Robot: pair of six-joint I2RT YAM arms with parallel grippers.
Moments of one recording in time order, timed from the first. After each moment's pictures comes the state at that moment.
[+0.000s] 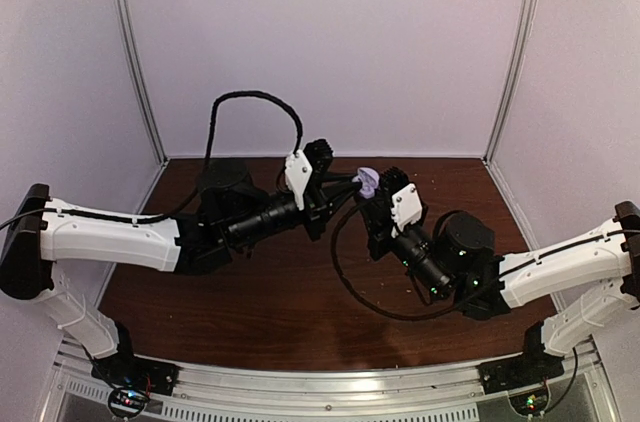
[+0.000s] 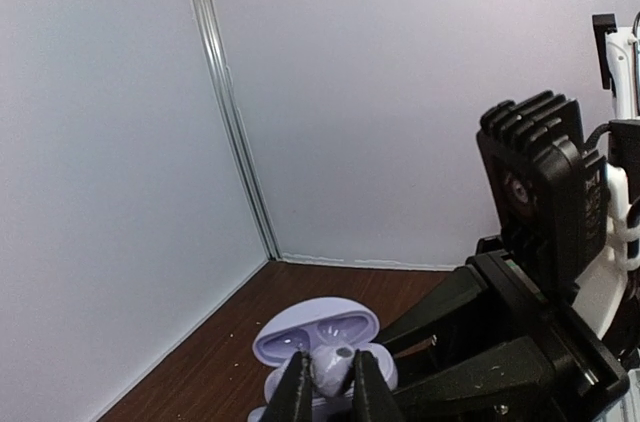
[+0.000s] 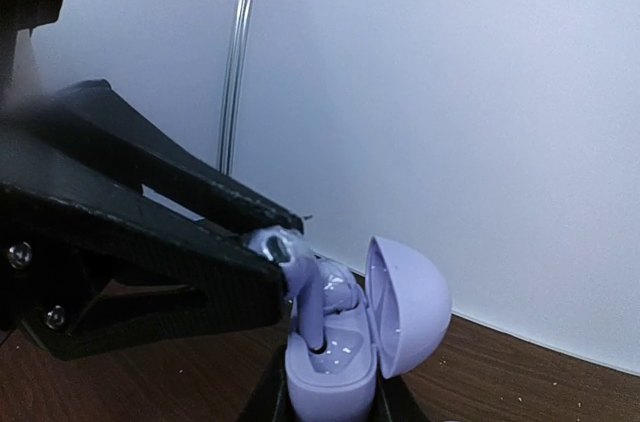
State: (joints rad) left arm -1.10 1.52 0.98 0.67 0.04 0.22; right arm 1.19 1.36 0.64 0.92 0.57 -0.23
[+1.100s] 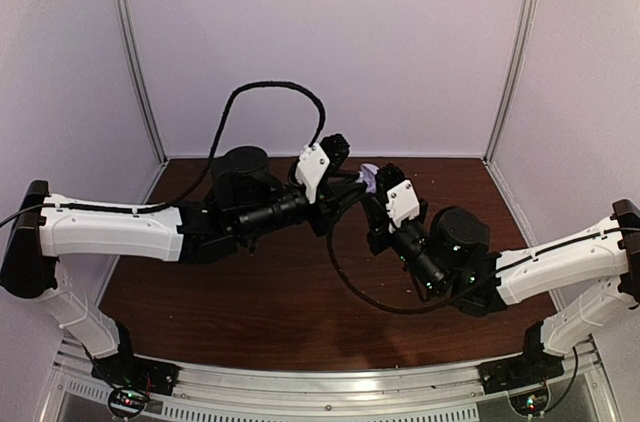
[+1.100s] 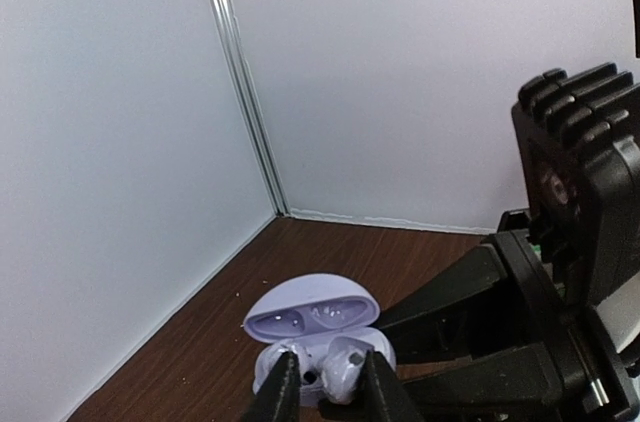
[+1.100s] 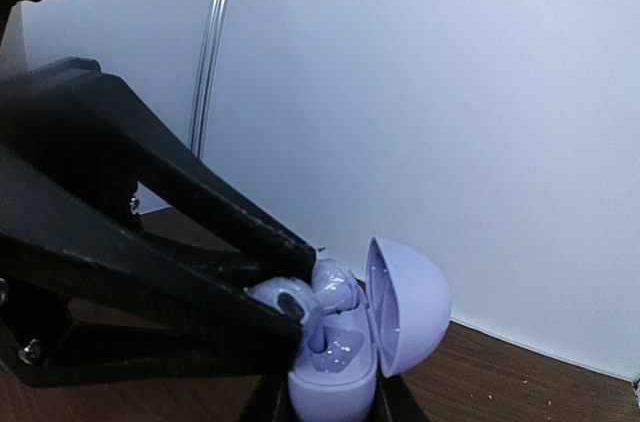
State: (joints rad) left arm -1.10 1.54 1.09 0.45 -0.02 0.22; right arm 1.18 1.38 0.66 0.90 0.62 -0.28
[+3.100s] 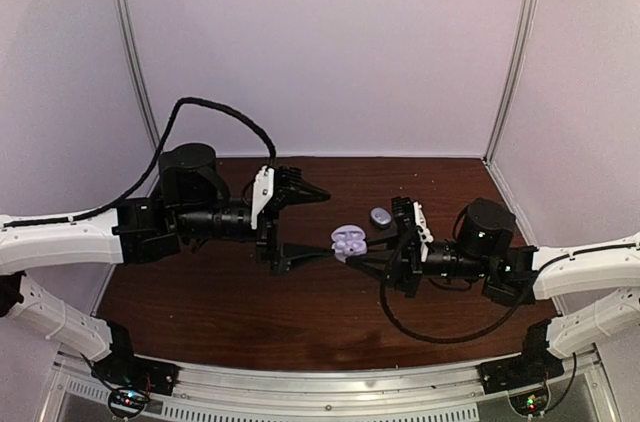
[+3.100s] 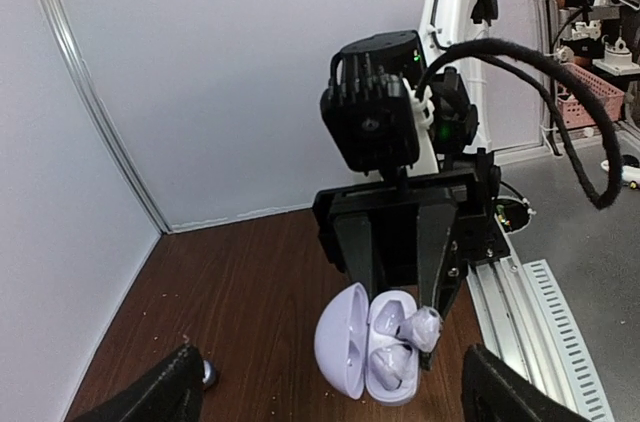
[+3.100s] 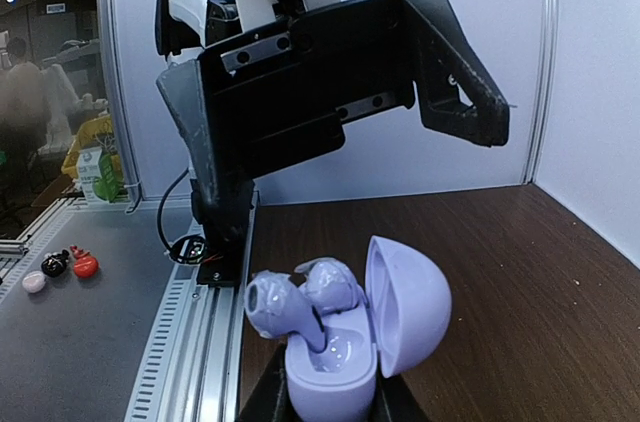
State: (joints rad) left arm -1.06 1.24 0.96 0.16 0.42 0.33; right arm 1.04 1.15 0.56 0.61 -0.41 0.02
